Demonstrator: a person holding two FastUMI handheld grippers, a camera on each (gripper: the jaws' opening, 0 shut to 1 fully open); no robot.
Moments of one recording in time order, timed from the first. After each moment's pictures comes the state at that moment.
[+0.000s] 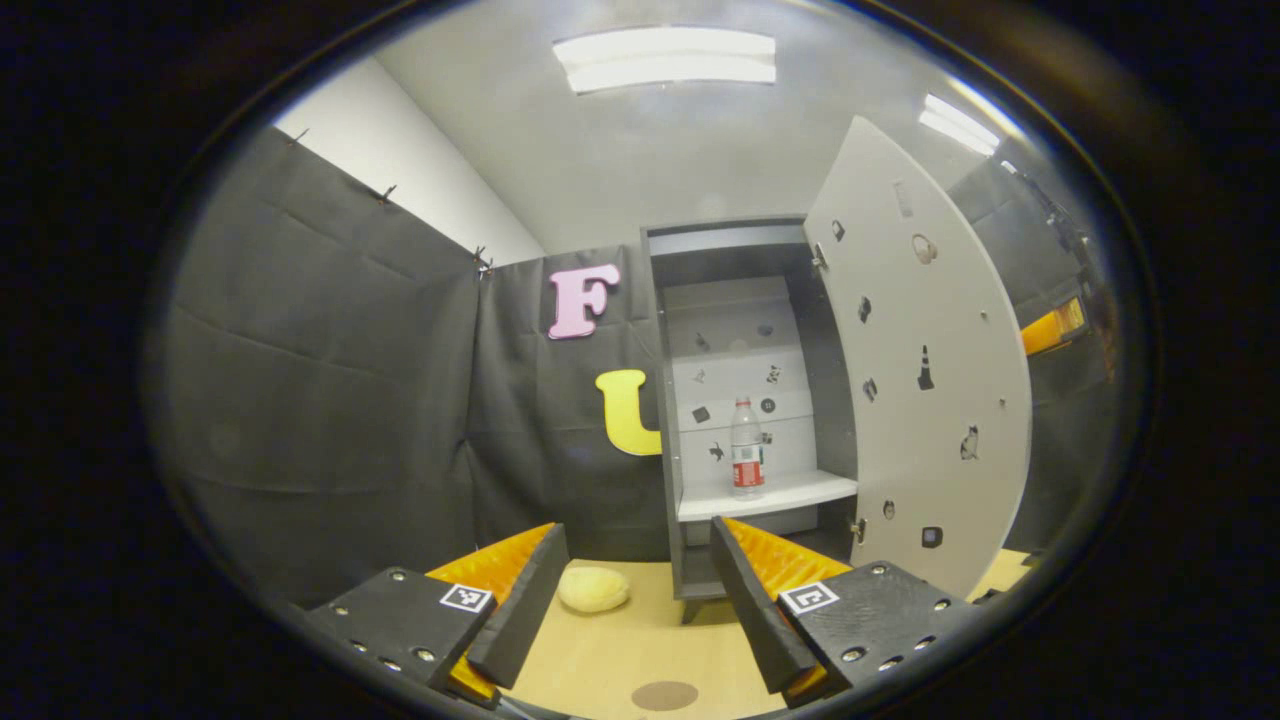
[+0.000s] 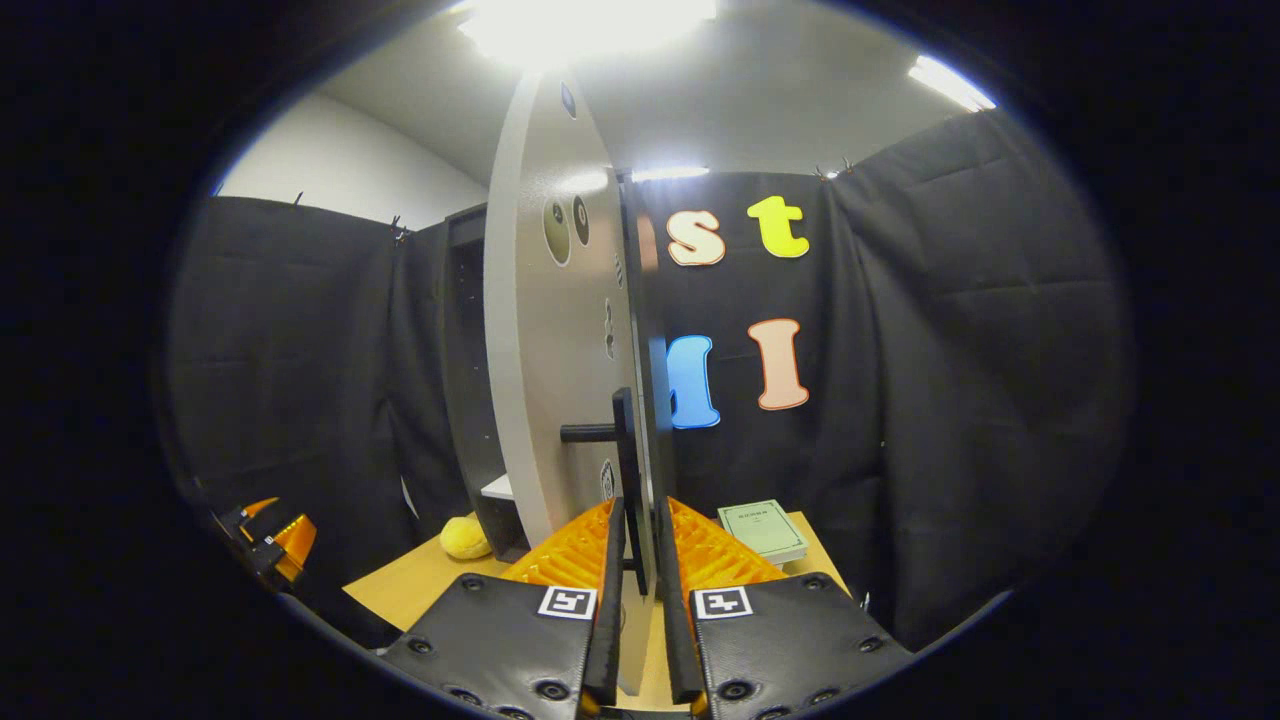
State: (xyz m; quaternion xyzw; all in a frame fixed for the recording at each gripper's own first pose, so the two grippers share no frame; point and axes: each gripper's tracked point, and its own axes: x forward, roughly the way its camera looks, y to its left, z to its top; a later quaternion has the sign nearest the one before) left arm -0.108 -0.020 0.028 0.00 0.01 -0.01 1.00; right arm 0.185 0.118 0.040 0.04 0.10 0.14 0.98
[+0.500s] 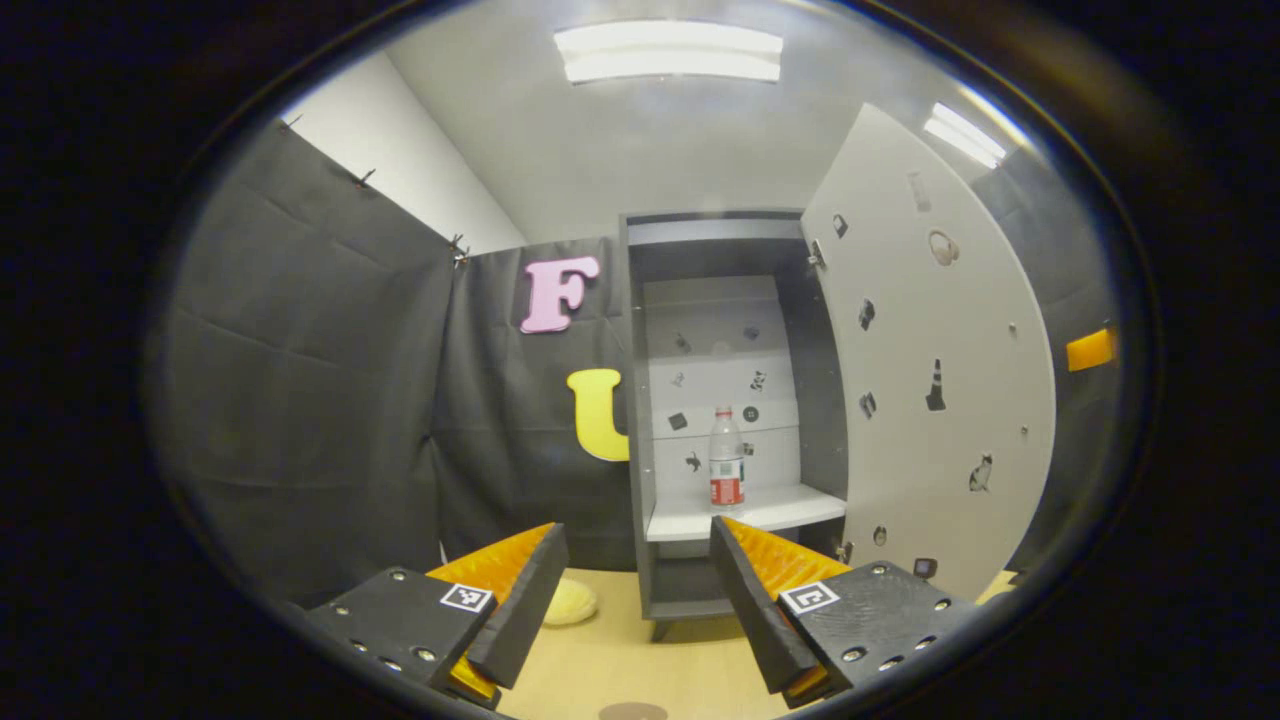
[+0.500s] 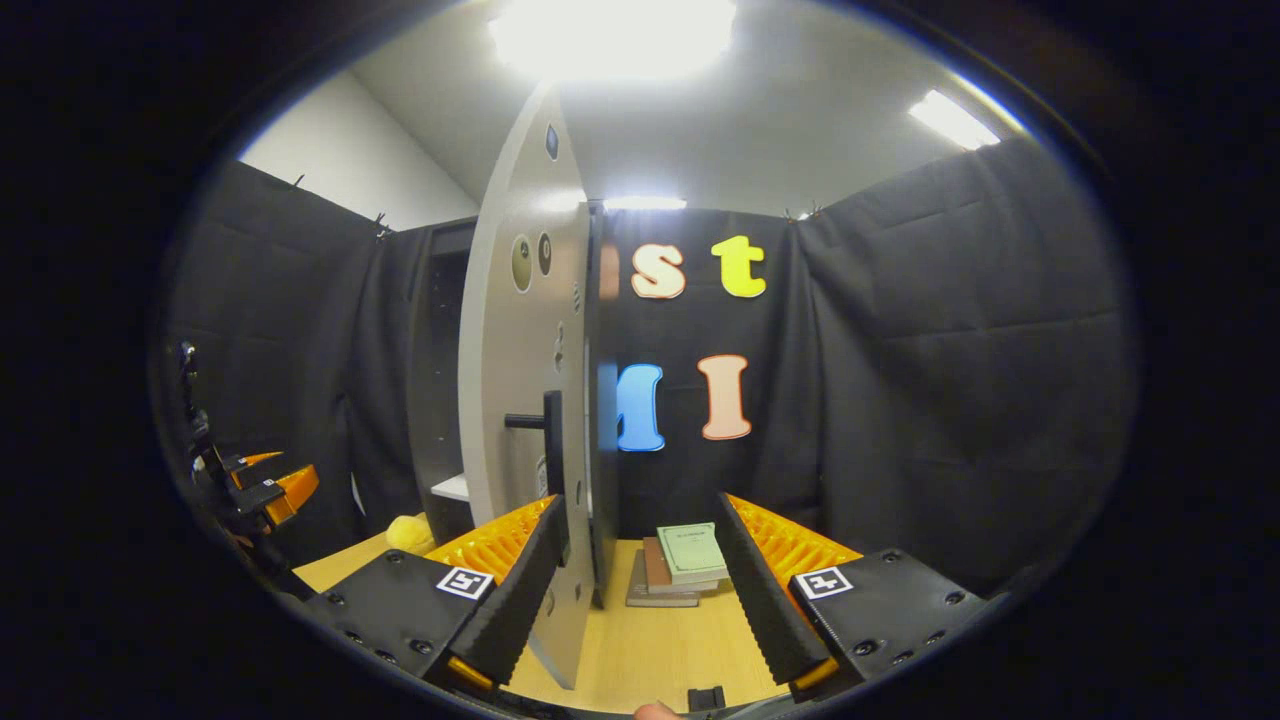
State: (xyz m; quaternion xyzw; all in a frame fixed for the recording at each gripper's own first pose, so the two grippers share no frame) left arm -0.005 -0.067 0.036 -0.02 0.00 -0.05 1.00; right arm 0.153 0.050 0.049 0.00 0.04 0.05 1.00
